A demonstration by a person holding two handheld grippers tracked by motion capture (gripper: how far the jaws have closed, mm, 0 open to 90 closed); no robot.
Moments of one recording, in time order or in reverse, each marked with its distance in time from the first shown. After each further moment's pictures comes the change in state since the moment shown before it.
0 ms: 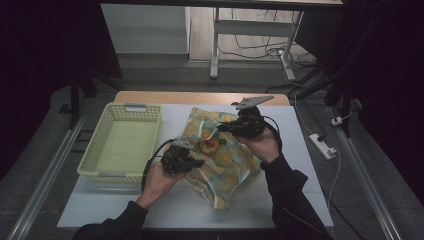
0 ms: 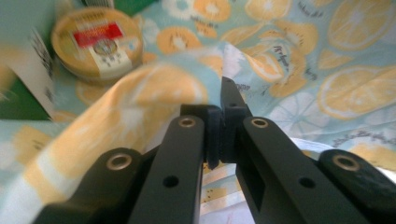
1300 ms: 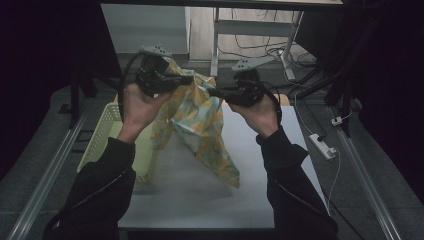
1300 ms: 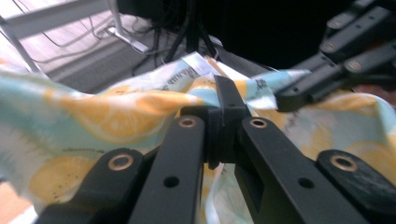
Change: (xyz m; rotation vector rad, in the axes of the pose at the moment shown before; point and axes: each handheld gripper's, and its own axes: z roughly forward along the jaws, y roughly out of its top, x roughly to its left) left arm 0.024 0.166 -0.158 -0.248 0.202 0.032; right arm 0.024 0.103 -0.035 -0.129 -0.050 -0.106
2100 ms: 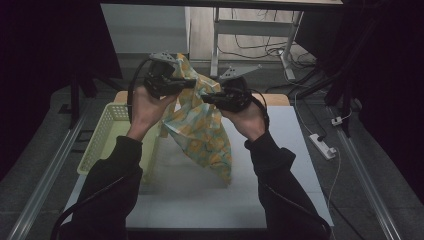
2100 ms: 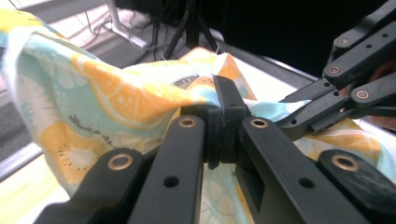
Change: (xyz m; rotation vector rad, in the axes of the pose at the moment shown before) left arm 0.019 -0.025 0.040 0.034 -0.017 0.022; right arm -0.001 -0.022 0.036 0.048 -0.044 0.015
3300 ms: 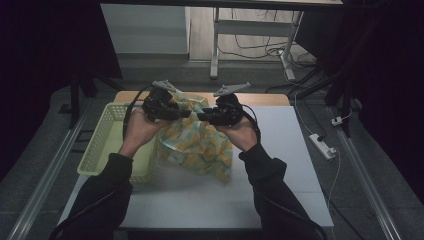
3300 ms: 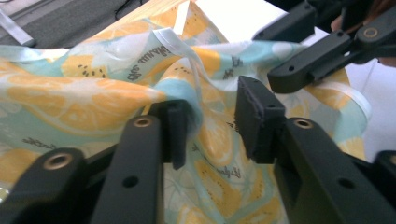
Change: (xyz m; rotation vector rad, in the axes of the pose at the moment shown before) left arm 0.011 -0.065 0.022 0.167 -0.059 -0.025; right arm -0.006 -0.049 0.040 0.071 0.032 0.093
